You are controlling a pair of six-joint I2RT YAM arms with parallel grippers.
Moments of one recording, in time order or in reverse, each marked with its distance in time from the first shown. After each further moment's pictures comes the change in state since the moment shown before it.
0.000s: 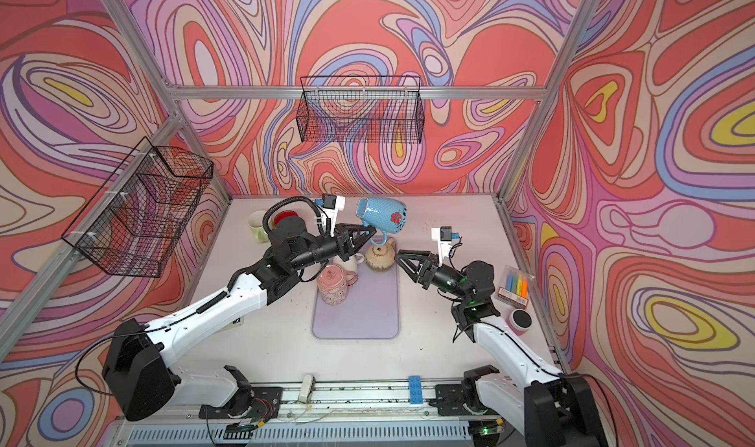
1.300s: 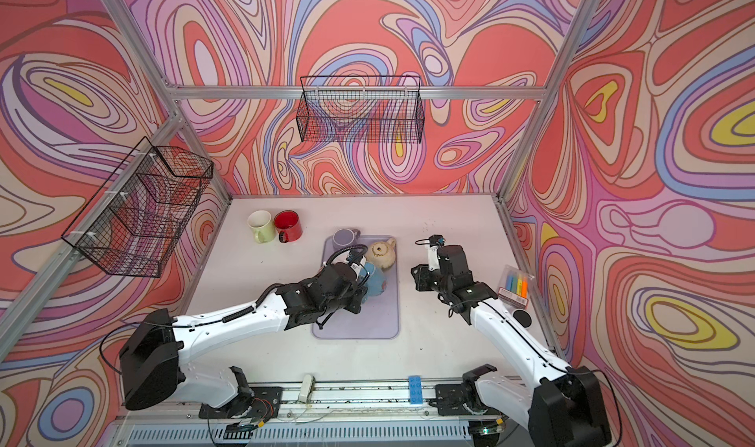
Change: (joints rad) left arm -0.256 0.037 -0.103 -0.577 -0.589 0.127; right arm 0.066 -0.005 0.244 -1.156 0.666 -0.523
